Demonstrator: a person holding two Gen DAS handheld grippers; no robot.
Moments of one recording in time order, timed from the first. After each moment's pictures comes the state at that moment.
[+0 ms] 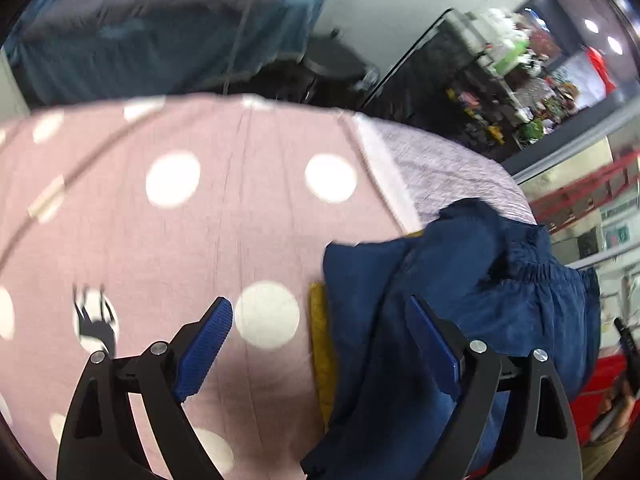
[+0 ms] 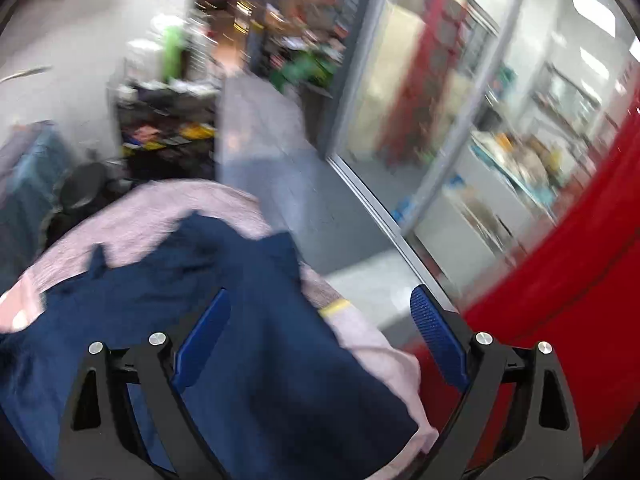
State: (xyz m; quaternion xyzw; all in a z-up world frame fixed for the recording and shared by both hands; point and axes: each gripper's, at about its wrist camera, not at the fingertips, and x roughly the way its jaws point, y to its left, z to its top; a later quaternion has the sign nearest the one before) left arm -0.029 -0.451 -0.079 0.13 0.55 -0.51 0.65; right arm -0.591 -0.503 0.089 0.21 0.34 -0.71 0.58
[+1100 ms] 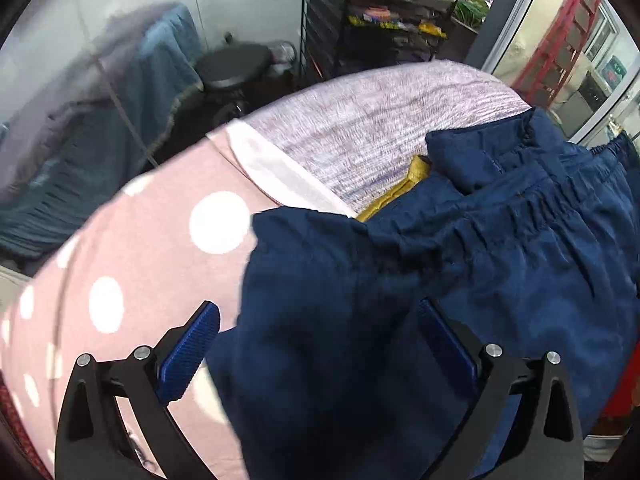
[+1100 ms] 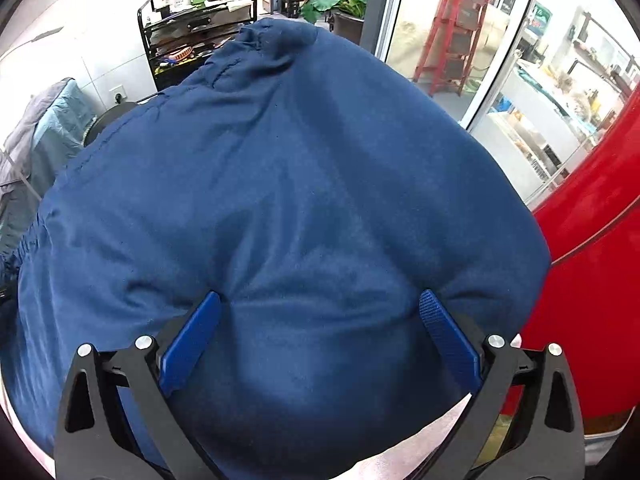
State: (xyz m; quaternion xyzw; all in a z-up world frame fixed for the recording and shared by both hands) left arm -0.130 -0.560 -0.095 0.35 0.43 -0.56 0.61; right arm -0.570 -0.470 -0.027 0.34 0.38 -0.66 0.56
